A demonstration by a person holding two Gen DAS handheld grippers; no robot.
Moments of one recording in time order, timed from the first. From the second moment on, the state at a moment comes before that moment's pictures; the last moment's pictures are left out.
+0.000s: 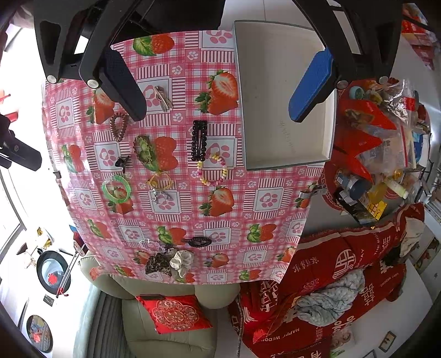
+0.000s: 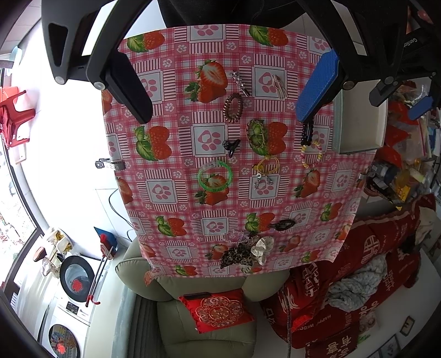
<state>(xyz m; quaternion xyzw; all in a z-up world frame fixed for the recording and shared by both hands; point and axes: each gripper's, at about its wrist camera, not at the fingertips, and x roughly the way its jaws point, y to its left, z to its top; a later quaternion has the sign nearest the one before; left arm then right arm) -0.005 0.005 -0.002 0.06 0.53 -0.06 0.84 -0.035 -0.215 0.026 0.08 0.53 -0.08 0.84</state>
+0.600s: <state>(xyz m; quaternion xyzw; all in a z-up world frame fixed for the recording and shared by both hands) -0.009 0.006 -0.010 0.07 0.54 -0.06 0.84 -0.034 -0.212 0.025 0.08 0.53 -0.08 0.84</state>
